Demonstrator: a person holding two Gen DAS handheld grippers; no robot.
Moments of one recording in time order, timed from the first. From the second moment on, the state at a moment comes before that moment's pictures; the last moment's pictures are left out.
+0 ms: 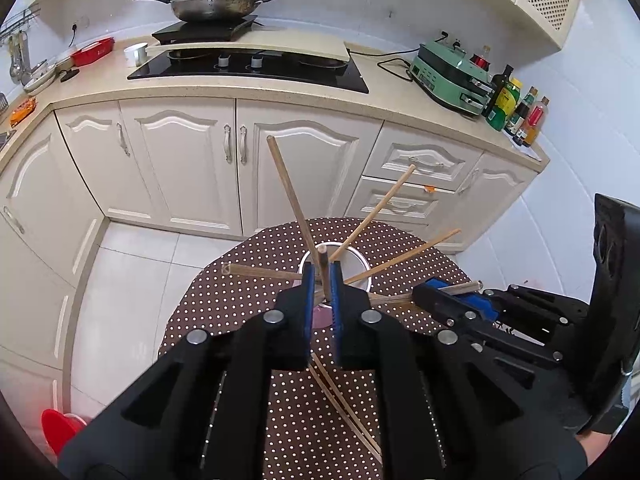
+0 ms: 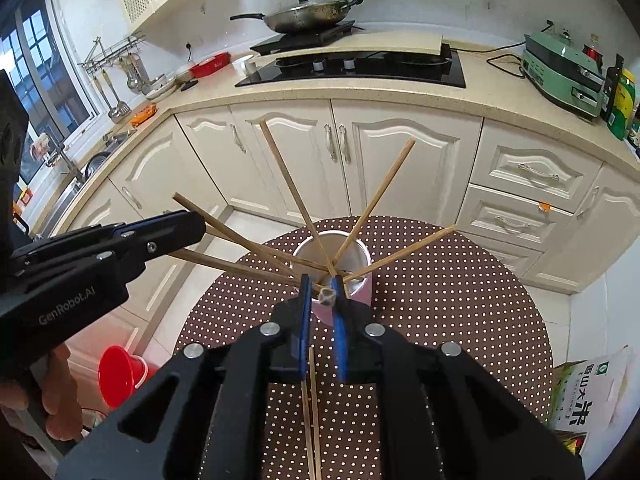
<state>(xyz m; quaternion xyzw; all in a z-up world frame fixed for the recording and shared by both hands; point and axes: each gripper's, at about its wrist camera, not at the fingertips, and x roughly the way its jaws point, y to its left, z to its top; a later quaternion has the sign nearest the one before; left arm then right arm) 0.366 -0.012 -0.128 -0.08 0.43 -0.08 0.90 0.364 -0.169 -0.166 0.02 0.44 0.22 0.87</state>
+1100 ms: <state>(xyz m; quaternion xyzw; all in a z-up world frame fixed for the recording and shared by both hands) 0.303 -0.012 -0.169 -0.12 0.44 -0.03 0.89 0.296 -0.204 -0.169 0.03 0.43 0.22 0.87</state>
